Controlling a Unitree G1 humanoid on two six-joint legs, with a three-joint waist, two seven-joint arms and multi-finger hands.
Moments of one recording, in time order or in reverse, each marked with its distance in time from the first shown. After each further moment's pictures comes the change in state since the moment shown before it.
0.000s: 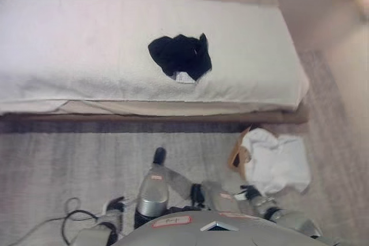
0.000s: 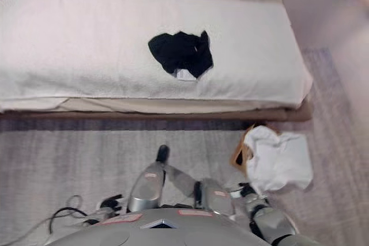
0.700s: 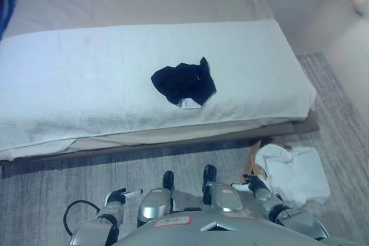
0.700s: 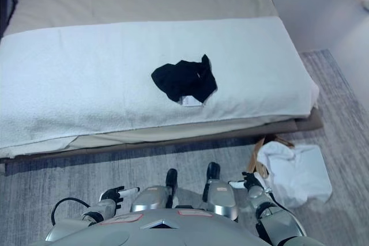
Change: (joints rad) left arm -0.051 -0.035 -0.040 0.008 0.034 -0.002 -0.018; right arm -0.008 -0.102 0.006 -0.110 -0.011 -0.026 0.000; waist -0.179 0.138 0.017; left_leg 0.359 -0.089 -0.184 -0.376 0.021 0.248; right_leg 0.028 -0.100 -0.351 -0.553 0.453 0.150
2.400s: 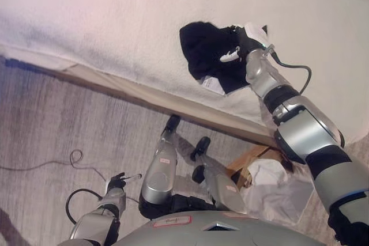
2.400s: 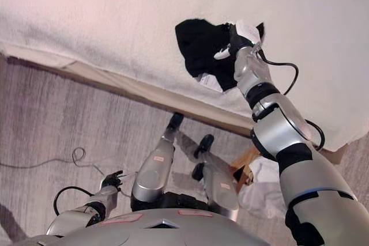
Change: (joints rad) left arm -0.074 0.007 -0.066 -0.049 -0.112 -0.022 0.080; right arm -0.991 -0.078 0.338 -0.096 -0.071 0.074 -0.046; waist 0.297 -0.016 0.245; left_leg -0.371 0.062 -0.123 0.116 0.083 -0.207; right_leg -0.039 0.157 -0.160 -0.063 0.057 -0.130
